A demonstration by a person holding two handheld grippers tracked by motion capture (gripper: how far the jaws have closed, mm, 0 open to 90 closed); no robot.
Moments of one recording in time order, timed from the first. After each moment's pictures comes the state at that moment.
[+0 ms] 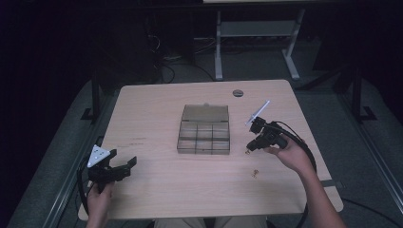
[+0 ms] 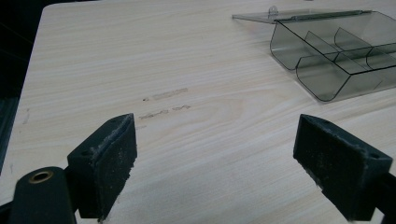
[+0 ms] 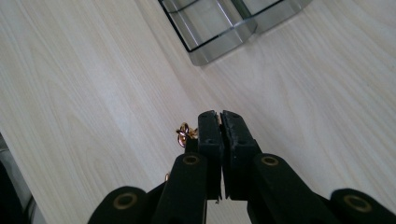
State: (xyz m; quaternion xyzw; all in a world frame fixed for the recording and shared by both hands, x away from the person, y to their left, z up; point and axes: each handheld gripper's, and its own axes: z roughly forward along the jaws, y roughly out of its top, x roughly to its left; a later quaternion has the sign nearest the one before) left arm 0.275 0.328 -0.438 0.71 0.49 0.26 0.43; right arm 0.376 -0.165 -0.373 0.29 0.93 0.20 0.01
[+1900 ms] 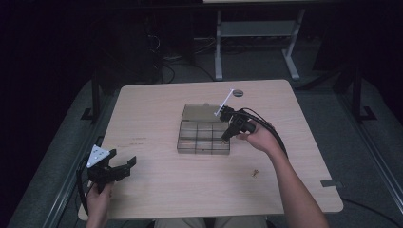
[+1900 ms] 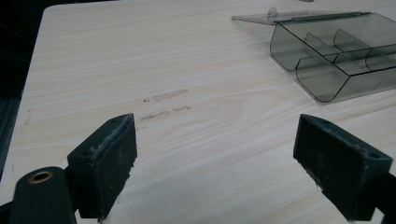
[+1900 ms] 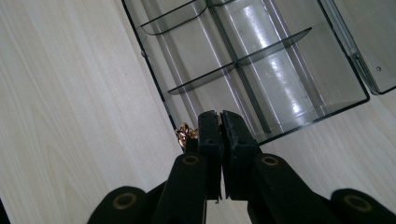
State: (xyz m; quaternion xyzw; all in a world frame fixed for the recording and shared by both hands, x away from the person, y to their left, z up) left arm 0.274 0.328 -0.437 0.70 0.49 0.27 0.44; right arm 0.430 -0.085 -0.375 0.25 0.95 0.18 -0.02
